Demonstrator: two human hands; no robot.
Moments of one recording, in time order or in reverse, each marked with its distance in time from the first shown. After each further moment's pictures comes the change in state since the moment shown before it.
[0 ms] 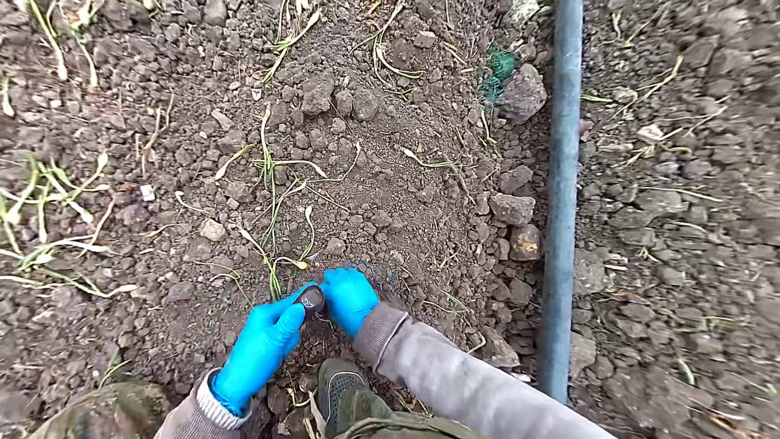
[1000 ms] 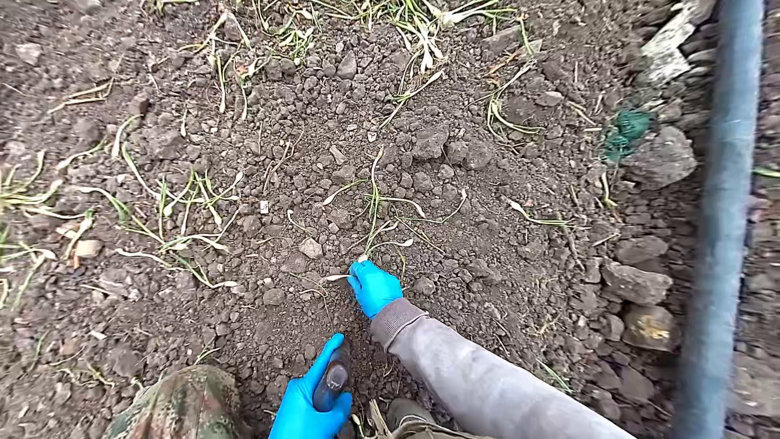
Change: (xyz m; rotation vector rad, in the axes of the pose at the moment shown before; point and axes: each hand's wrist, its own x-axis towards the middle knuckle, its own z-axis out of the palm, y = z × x) left_hand -0.084 -0.016 -0.058 -0.022 0.177 -0.124; right_hand 0.115 -0.088 -0.042 0.131 0.113 0.232
